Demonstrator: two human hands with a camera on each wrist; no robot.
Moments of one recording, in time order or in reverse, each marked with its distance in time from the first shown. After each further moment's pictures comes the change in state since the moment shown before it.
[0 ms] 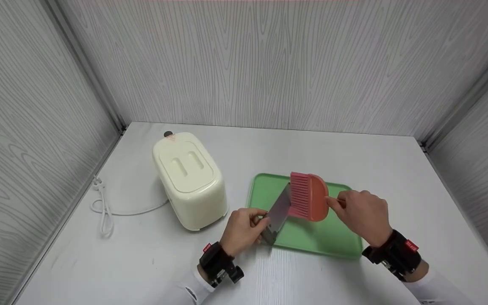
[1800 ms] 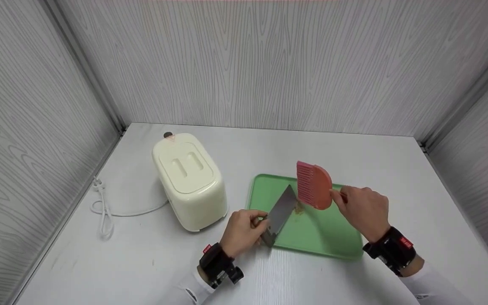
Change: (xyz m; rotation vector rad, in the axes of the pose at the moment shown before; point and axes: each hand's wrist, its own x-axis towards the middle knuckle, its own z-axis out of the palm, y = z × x) left_hand 0.000 0.000 0.001 0.053 -0.001 0.015; right_hand 0.007 0.015 0.015 -0.070 0.142 -0.010
